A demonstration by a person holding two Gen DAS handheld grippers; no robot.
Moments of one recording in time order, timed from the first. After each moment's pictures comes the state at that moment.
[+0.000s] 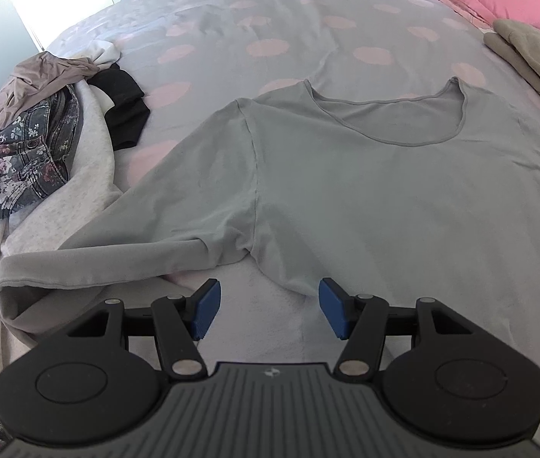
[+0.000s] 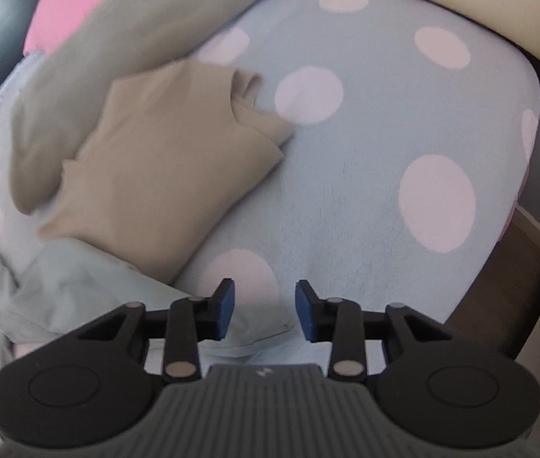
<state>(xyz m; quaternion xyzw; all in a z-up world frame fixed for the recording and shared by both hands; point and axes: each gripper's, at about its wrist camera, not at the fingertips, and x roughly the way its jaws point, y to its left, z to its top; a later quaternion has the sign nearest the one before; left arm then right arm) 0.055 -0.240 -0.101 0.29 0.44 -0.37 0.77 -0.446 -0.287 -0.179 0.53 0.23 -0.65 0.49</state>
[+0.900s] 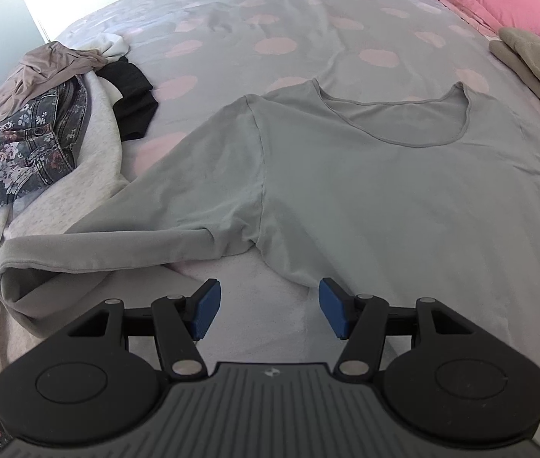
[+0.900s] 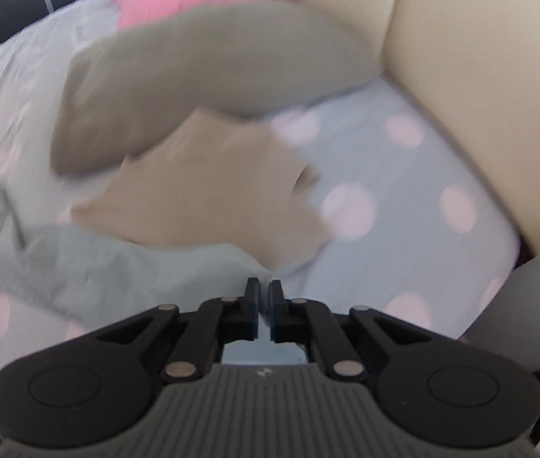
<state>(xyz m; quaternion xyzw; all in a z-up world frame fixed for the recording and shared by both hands) 0.058 -0.231 -0.099 0.28 0.44 -0.37 0.77 -0.409 -0.310 -0.076 0.36 0.33 -0.68 0.55</state>
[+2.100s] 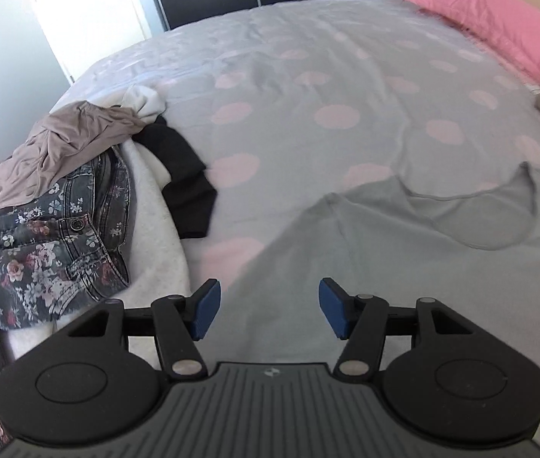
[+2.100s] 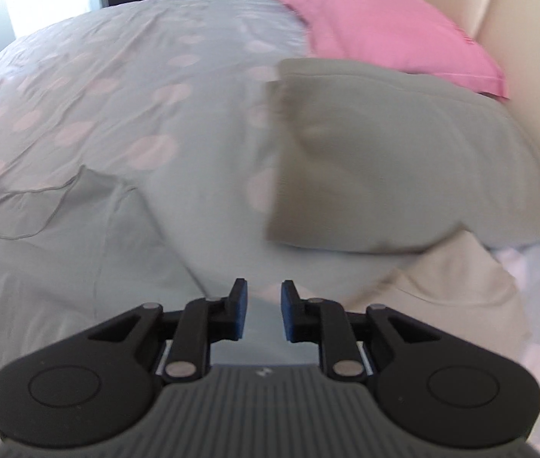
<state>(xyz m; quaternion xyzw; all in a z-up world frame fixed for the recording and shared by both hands) 0.172 -0.271 -0.084 0.28 0.39 -0.35 0.81 -0.147 -0.420 -0.133 0.26 0.39 -0.54 0.70</state>
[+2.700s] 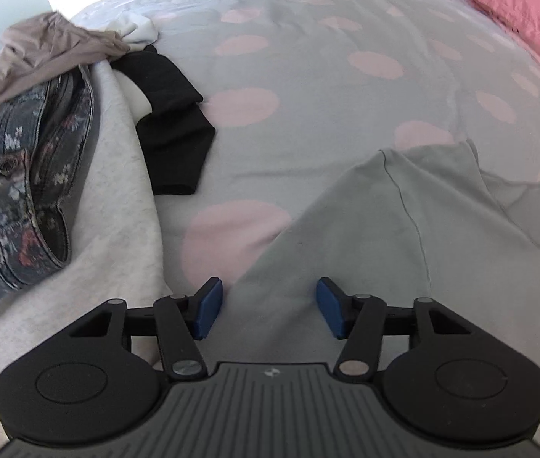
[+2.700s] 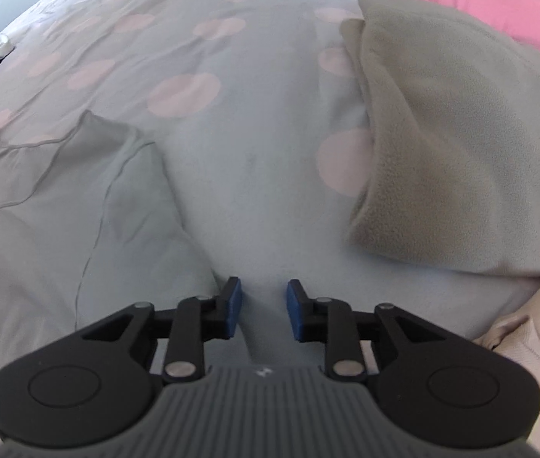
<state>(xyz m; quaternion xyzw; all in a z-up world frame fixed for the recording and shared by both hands) 0.224 -0.271 -0.159 0.22 0.45 -0.36 0.79 -0.122 -0.484 -0.224 0.30 0.43 -0.46 0.72</state>
